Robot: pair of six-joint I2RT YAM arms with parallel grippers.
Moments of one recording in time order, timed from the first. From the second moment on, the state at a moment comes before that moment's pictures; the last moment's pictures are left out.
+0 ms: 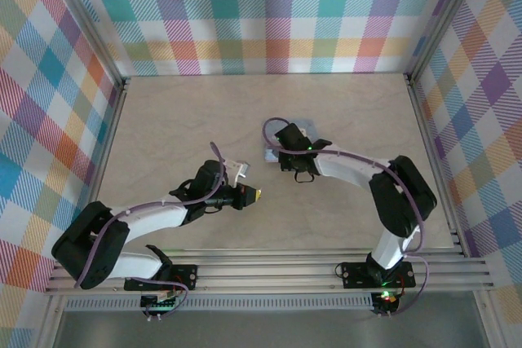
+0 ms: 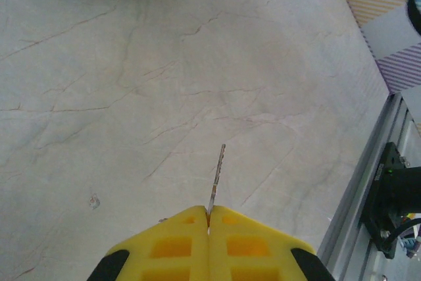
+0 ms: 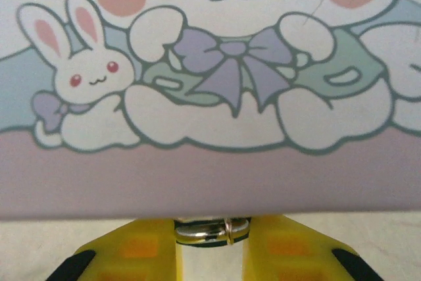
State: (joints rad) left arm -0.66 1.30 0.47 0.21 0.44 -0.50; right arm 0.70 1.70 1.10 -0.44 0.20 0.59
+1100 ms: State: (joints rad) left arm -0.87 1.49 0.48 0.66 0.37 -0.46; right arm 0.53 1.47 1.17 -0.89 -0.31 0.65
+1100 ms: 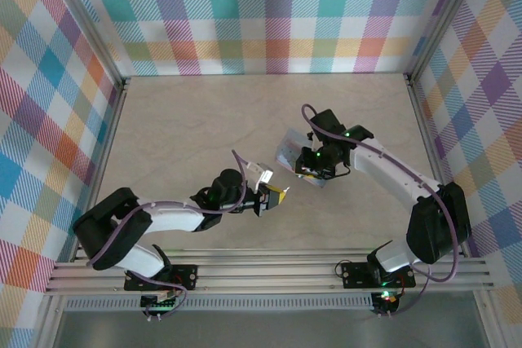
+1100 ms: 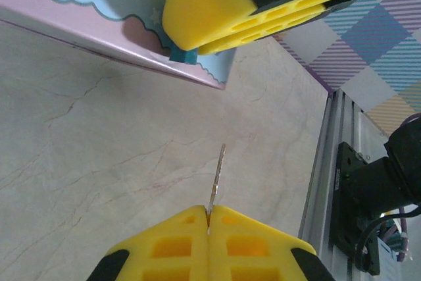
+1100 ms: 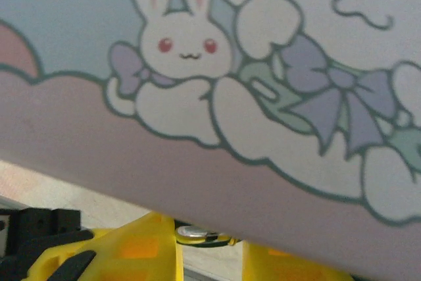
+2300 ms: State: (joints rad) left arm -0.87 1.75 0.52 1.04 0.35 -0.56; right arm 0.50 1.50 1.14 -0.85 -0.41 0.66
